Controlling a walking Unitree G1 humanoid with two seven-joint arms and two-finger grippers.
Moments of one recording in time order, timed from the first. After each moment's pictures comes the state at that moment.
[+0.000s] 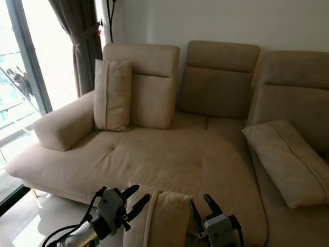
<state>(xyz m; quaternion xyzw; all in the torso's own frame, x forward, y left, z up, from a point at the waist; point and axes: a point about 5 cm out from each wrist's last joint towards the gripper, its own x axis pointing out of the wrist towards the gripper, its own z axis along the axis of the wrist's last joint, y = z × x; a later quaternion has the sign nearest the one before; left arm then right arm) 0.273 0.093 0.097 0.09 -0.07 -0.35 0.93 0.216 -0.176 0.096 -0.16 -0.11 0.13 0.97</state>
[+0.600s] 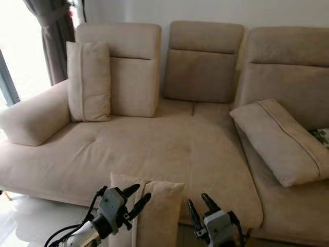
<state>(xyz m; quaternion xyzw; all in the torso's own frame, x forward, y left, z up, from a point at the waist) 0.277 0.089 0.098 0.09 -0.08 -0.34 0.93 0.228 -0.176 0.098 -0.14 -0.09 0.16 0.97</state>
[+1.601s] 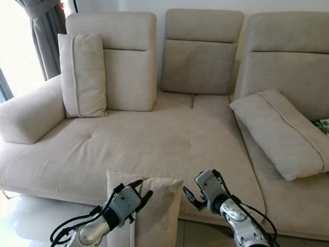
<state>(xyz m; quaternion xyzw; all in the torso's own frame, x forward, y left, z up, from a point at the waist) 0.286 0.077 0.104 0.25 -0.08 -0.31 0.91 0.330 -0.199 0.099 -0.24 0.06 0.24 0.94</state>
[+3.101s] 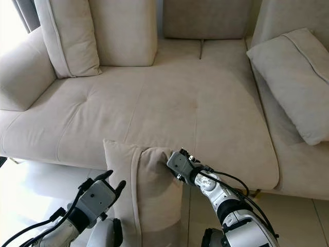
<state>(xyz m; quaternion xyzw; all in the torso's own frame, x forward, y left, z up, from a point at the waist) 0.244 0.122 0.157 0.30 -0.07 -0.20 0.93 0.378 -0.144 0.133 -0.39 0.00 0.27 0.88</state>
